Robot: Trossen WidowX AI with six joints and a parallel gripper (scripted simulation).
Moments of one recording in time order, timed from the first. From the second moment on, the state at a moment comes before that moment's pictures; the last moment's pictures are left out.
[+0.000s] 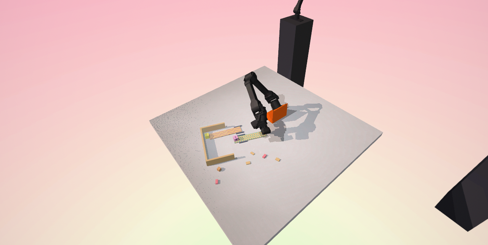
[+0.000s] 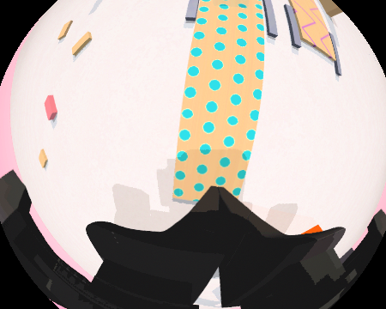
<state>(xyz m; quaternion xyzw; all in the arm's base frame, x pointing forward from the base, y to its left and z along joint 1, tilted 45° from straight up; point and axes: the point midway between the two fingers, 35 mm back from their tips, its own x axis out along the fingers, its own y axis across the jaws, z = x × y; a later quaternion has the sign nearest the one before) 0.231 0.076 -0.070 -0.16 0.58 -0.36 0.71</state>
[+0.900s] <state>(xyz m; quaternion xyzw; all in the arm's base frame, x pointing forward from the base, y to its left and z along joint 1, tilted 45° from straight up) 0.304 0.081 -0.028 -0.22 0.61 -0.31 0.70</state>
